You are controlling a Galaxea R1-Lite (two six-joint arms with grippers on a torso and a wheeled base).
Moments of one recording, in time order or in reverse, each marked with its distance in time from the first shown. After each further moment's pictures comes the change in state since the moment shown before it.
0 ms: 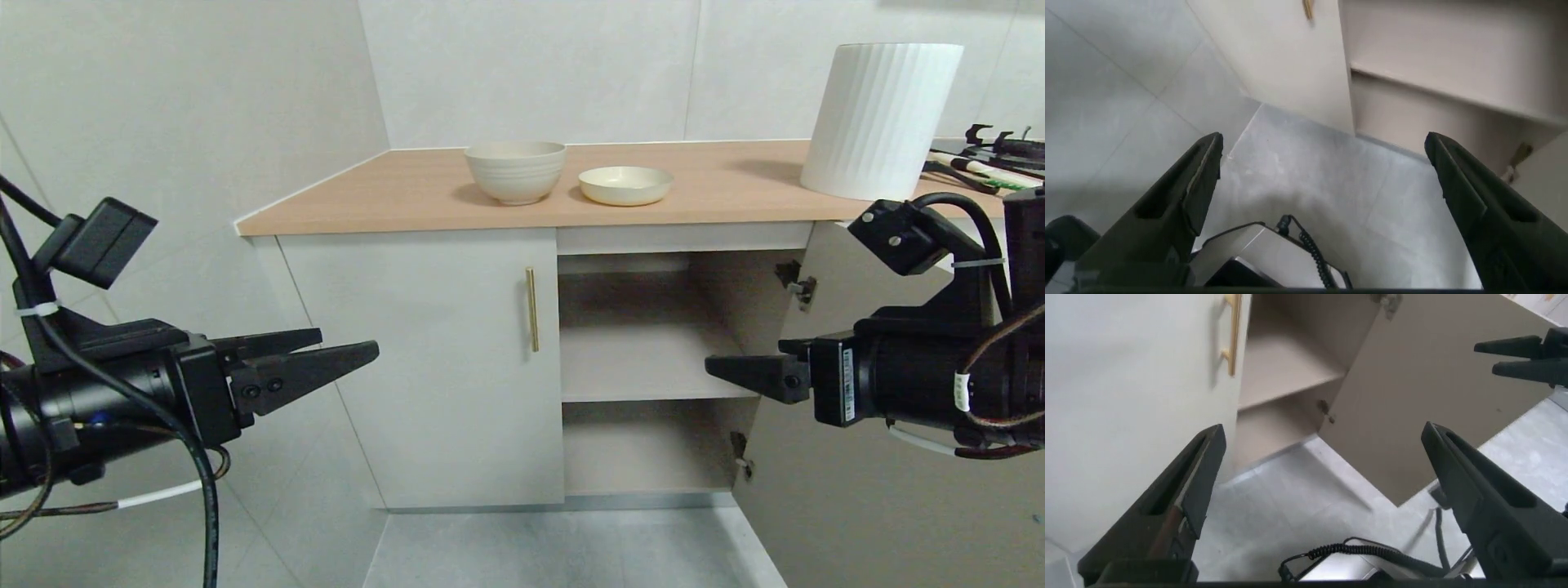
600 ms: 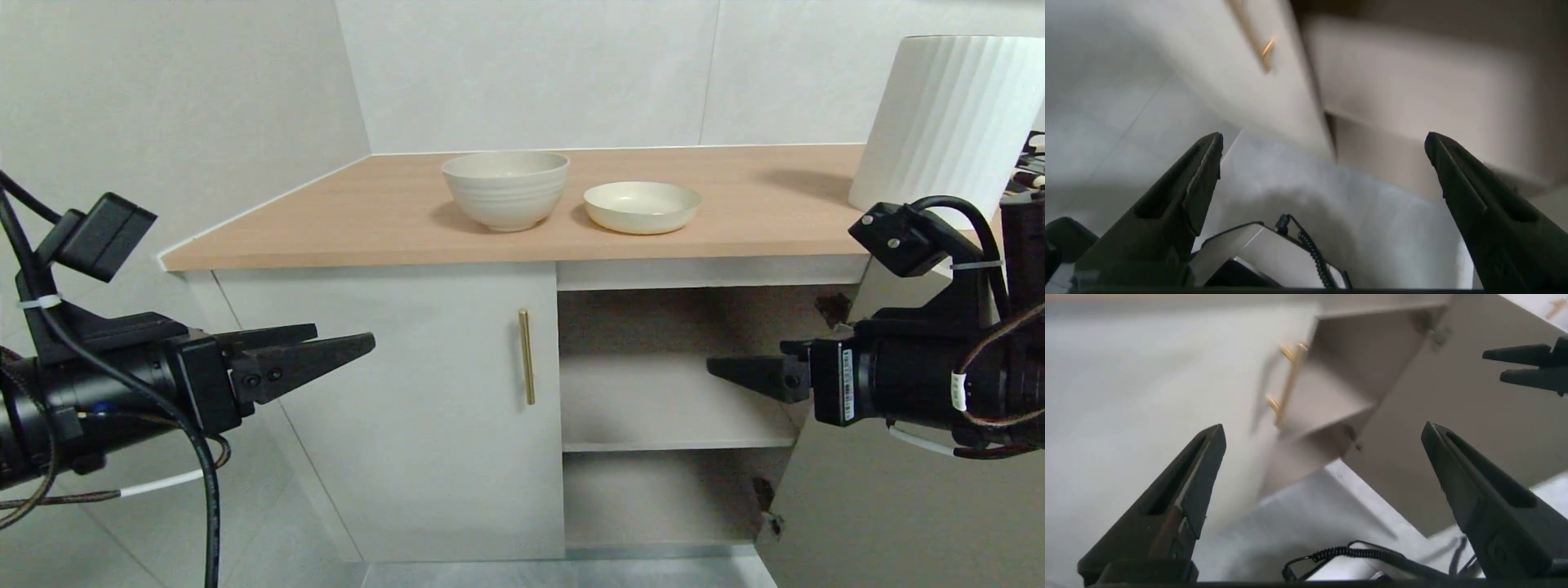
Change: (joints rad) left arm 0.021 0.007 -0.010 0.000 0.000 -0.001; right arm 0.000 0.000 0.009 -0.008 0.000 0.001
